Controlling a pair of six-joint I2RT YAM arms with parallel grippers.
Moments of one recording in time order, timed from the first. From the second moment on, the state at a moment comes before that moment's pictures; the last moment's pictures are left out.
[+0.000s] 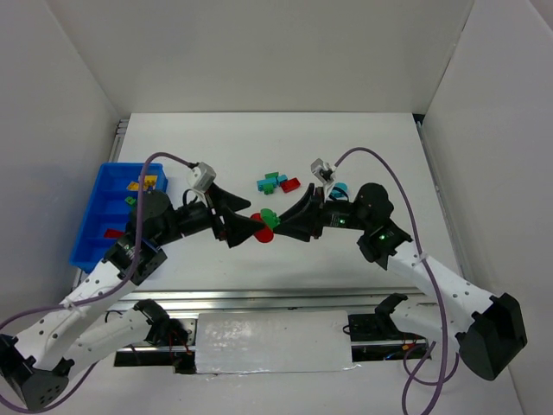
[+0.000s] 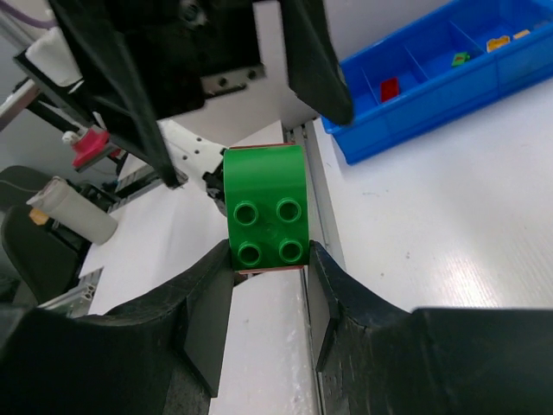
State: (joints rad) left arm -0.63 0.81 0.83 -0.02 0.46 -0.42; right arm 0.60 1.00 0.69 0.41 -0.85 0.57
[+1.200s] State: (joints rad) left arm -0.31 0.92 0.96 -0.43 0.20 -0.43; right arm 0.47 0.94 0.67 0.37 -0.78 0.54
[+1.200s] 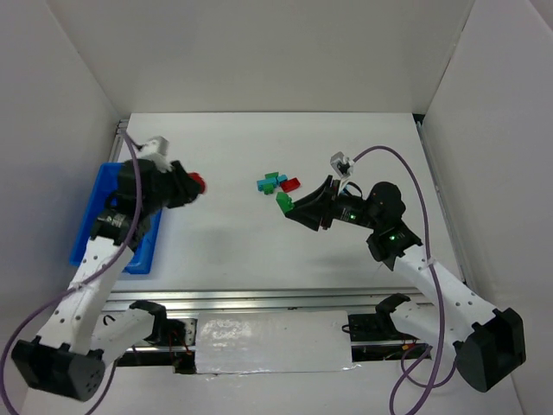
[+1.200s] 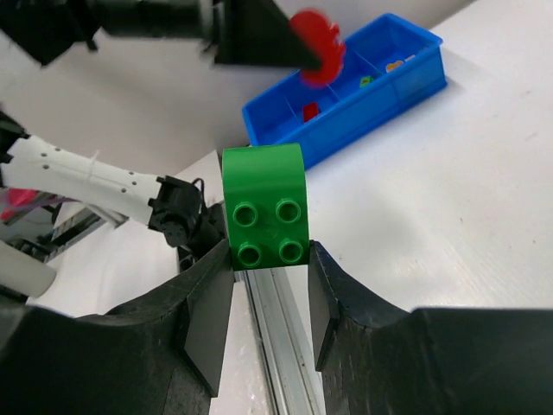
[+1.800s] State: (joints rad) left arm 0.37 1.27 0.99 -0.79 -0.37 -0.80; right arm 0.47 0.87 0.63 0.27 -0.74 0.51
